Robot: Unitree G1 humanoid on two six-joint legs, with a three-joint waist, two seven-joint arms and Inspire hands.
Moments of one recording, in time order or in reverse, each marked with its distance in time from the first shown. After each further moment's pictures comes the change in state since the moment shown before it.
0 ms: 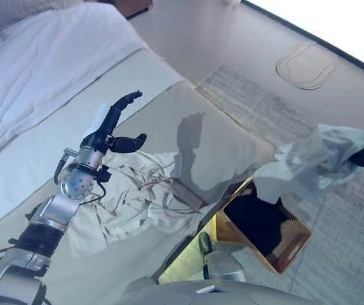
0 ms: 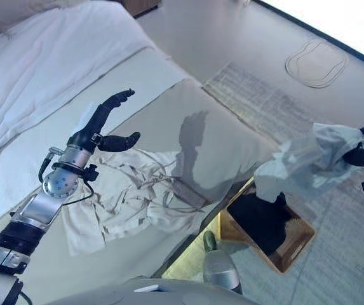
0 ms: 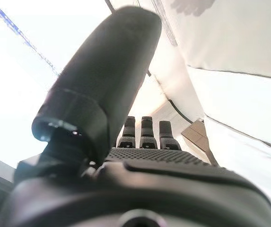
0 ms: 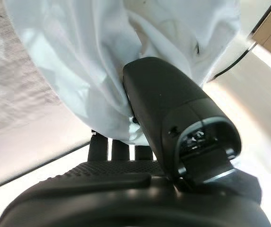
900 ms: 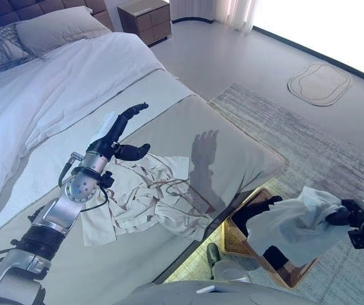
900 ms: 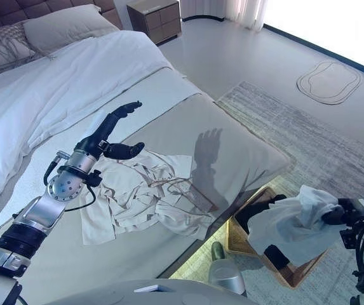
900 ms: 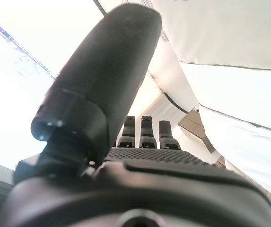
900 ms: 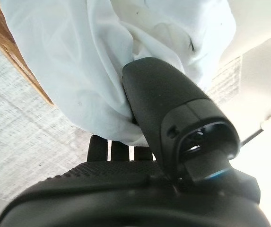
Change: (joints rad) left arm 0.000 0.010 -0.057 0.000 -0.003 0.047 -0.023; right arm 0.002 0.148 0.178 0.418 0.062 0.015 0.062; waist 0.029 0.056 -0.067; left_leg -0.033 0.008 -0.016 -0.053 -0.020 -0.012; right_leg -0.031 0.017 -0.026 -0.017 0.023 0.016
